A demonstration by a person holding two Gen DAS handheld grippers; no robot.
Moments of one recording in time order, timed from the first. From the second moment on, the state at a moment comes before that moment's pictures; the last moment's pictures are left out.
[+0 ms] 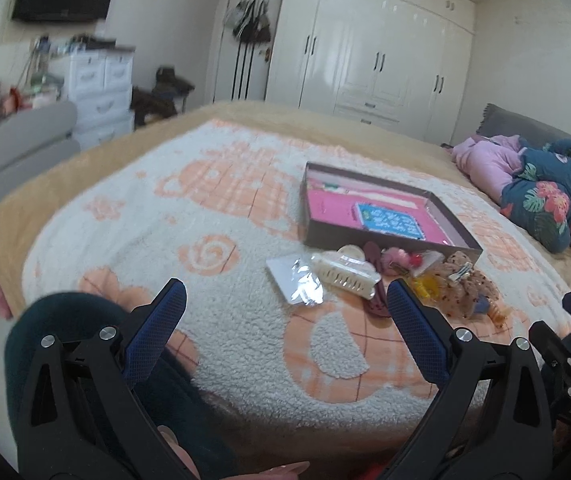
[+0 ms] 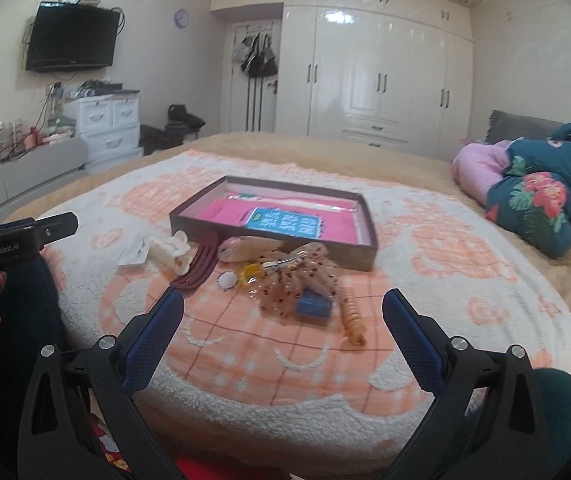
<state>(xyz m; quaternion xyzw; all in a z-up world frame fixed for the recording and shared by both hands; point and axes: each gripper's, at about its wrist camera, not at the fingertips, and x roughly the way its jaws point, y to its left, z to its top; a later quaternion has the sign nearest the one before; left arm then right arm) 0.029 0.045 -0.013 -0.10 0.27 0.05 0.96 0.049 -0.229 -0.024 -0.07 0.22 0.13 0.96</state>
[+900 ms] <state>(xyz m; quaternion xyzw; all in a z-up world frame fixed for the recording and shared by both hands) 0.136 0.043 -0.071 -0.08 0.42 0.04 0.90 0.195 -0.211 -0.066 -0.11 0.35 0.12 0.92</state>
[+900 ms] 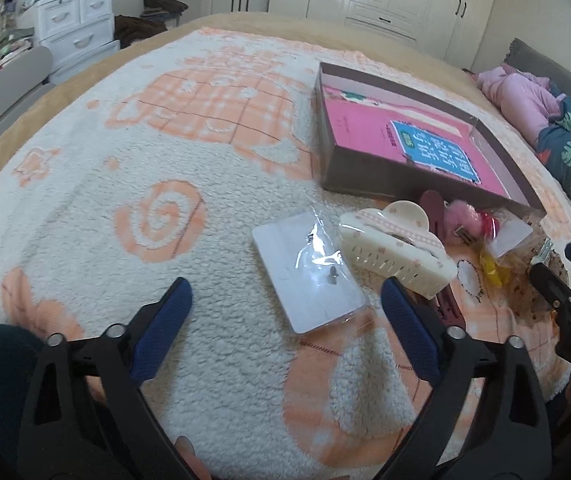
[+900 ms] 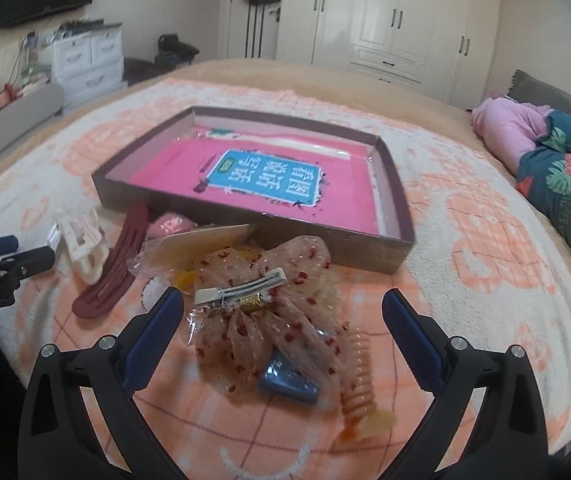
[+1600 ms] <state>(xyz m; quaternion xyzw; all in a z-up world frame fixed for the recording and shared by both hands) 0.133 0.063 -0.050 -0.11 0.40 0.05 0.91 0.197 -0.241 -0.053 -0.03 0.34 0.15 0.93</state>
